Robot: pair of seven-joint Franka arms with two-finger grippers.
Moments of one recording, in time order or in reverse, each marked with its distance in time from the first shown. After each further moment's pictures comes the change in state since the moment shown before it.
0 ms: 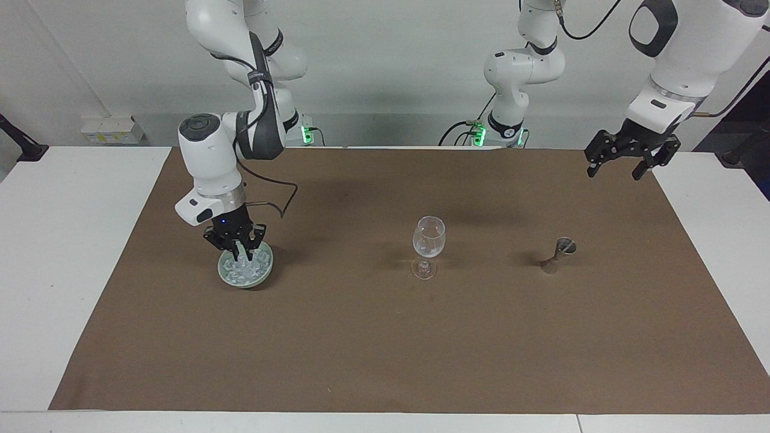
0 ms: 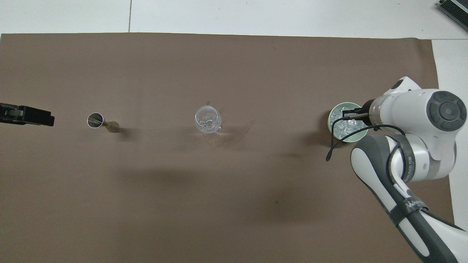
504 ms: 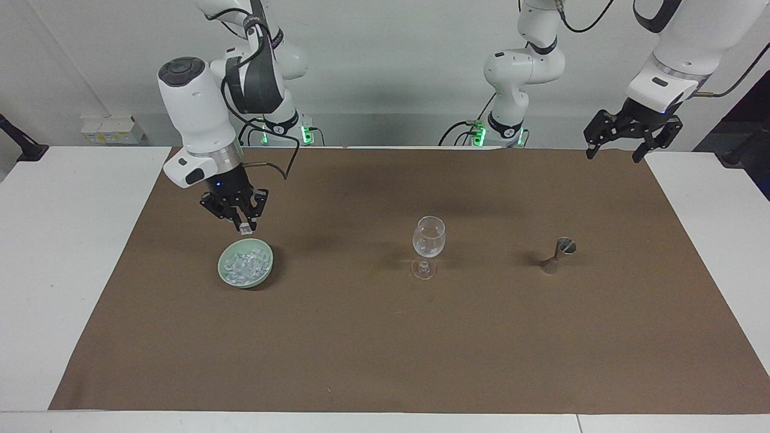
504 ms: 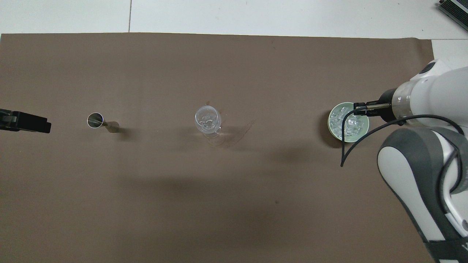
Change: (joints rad) left arm 0.000 -0.013 -0.022 0.039 0.000 -0.073 0.002; right arm 0.041 -0.100 0.003 0.187 0.069 -0.321 0.059
